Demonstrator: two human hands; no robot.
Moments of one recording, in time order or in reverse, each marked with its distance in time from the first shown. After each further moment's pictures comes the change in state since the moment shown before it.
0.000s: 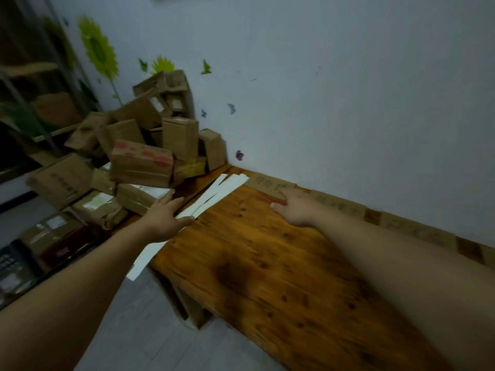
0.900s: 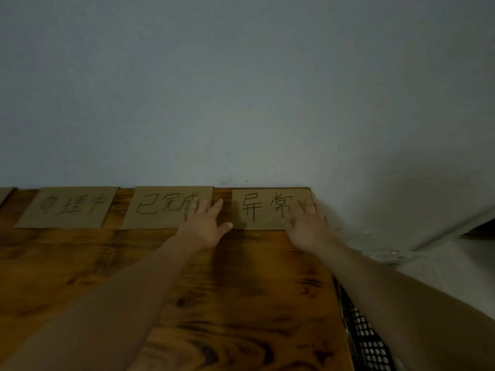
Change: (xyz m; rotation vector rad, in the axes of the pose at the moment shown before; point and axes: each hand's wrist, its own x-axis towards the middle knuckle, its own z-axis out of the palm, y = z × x) left_hand 0.053 0.649 0.411 0.266 -0.322 0.558; right_hand -0.184 0.648 -0.017 0.097 0.097 0.735
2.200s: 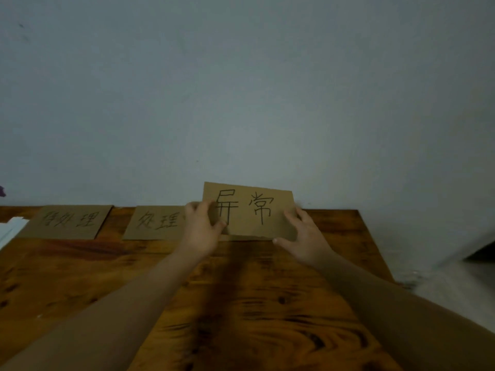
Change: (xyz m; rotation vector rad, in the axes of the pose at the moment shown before) left_hand -0.129 -0.188 -0.126 -0.764 0.366 0.020; right_hand -0.108 -0.237 0.008 0.329 0.146 -0.169
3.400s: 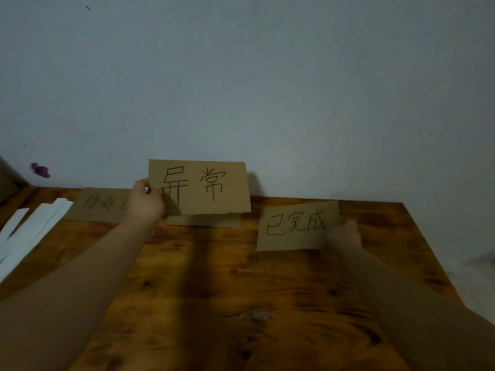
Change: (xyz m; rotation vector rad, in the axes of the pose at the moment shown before) left_hand 0.060 -0.115 -0.152 -0.324 0.369 -0.333; right_hand 0.049 -0.017 0.071 0.232 0.295 0.674
